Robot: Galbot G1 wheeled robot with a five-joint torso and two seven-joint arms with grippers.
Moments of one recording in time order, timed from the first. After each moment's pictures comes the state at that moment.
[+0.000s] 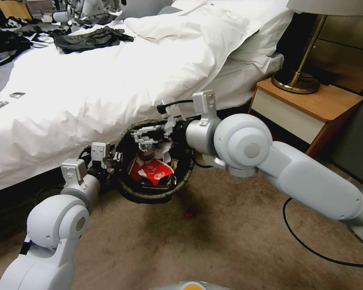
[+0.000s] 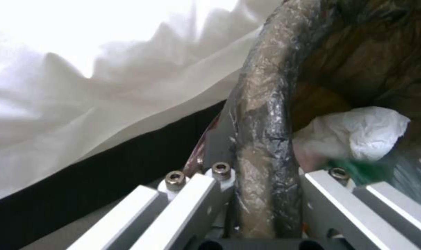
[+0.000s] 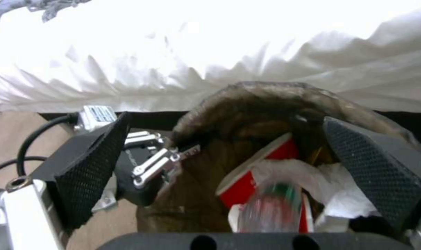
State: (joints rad) left arm 1.31 -1.23 -0.65 -2.30 -0.46 0.74 -0.06; right arm -0.14 1.03 -0.40 2.14 1.74 -0.65 0.75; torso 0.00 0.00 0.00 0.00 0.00
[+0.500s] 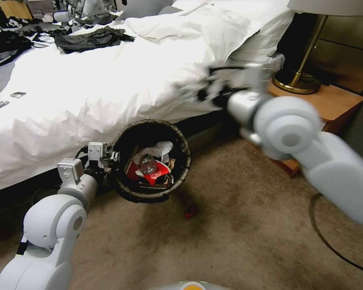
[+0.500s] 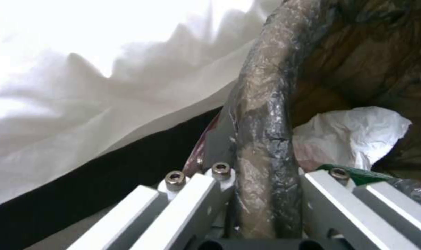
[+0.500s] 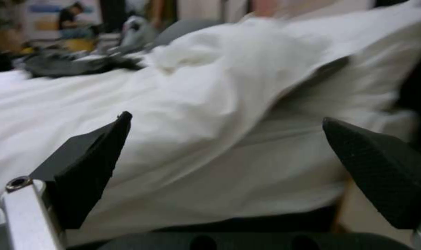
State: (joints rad) left arm 1.32 -1.22 -0.67 -2.30 -0.47 0.74 -0.07; right arm -0.45 0.80 0.03 2.16 1.13 -0.53 0.63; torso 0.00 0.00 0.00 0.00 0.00
